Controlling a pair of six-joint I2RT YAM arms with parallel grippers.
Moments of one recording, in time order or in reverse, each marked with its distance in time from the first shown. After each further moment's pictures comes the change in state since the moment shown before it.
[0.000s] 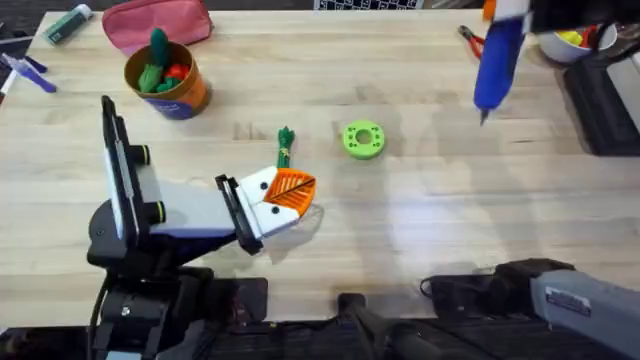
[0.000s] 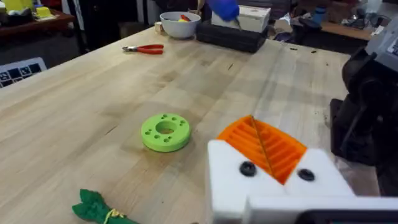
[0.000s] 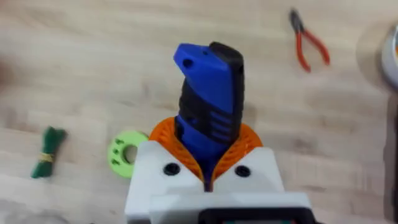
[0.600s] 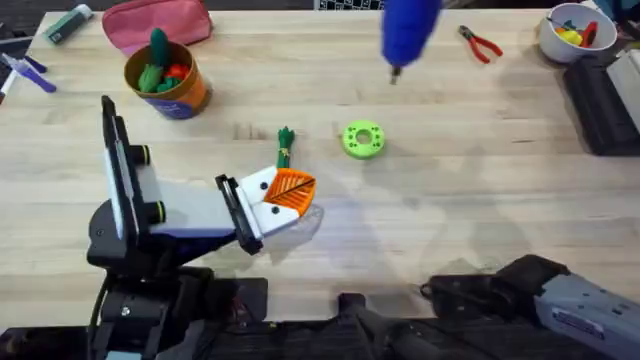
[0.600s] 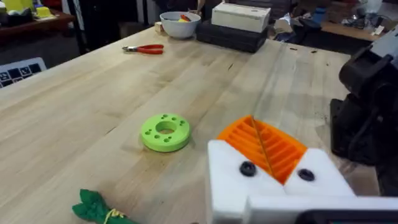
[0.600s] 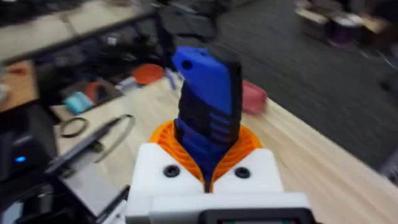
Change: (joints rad) left arm 0.000 0.000 0.000 0.000 0.000 0.000; right arm 0.356 -0.207 0.003 0.428 -0.499 0.038
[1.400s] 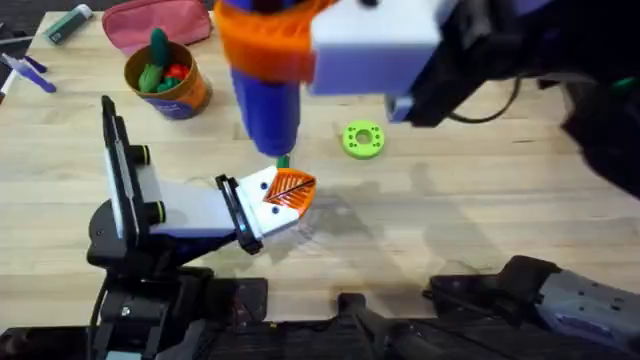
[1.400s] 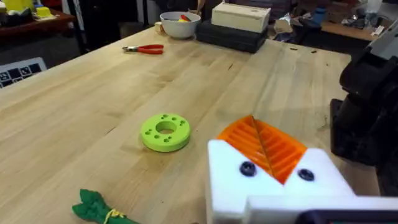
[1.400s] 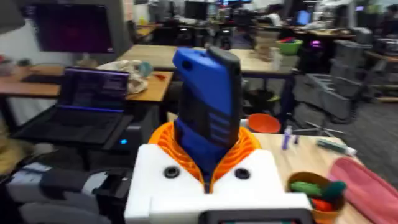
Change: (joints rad) left arm 0.000 0.000 0.000 0.000 0.000 0.000; right arm 0.297 0.042 -0.388 0.765 -0.279 0.062
